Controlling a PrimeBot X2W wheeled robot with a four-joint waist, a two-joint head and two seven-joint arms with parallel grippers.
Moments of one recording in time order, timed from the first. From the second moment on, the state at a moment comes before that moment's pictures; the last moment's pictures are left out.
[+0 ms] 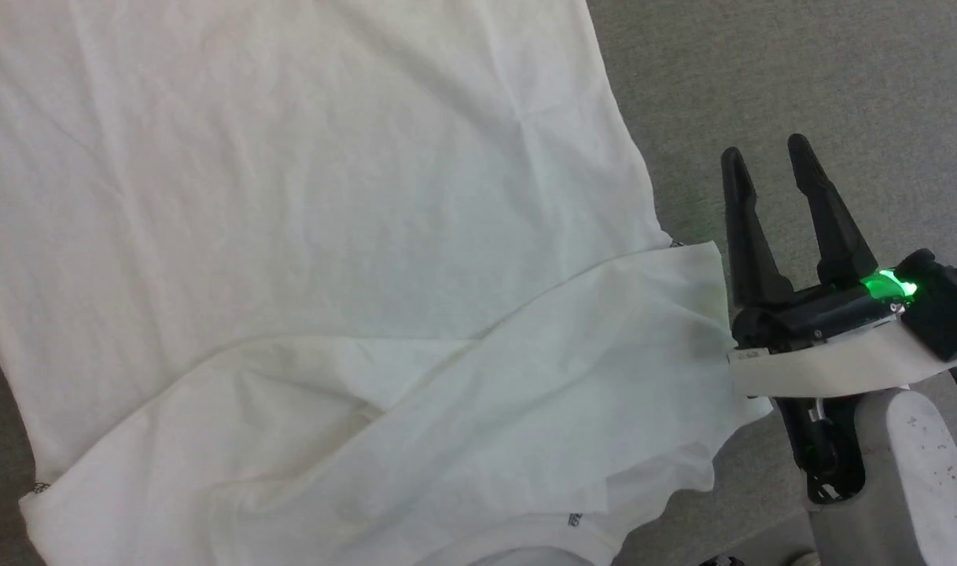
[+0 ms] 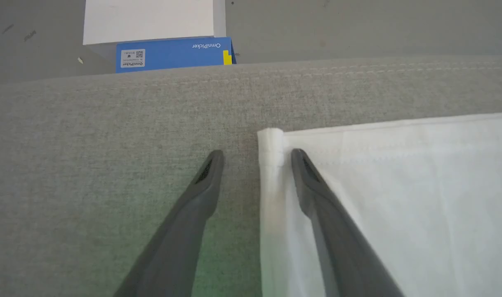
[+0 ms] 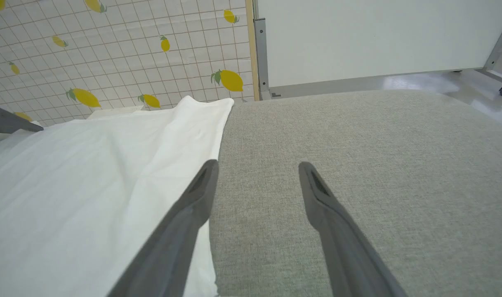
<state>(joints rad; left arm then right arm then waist) -1.06 0.52 -0.04 0.21 -0.19 0.17 1.07 -0.28 -0.08 0.11 -0.08 0.35 0.13 -0.19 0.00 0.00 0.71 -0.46</state>
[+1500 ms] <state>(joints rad) -1.25 0.24 -0.28 0.29 -0.27 0.03 0.80 -1.39 -0.21 -0.10 0.65 0.08 0.13 1.00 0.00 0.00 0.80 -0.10</state>
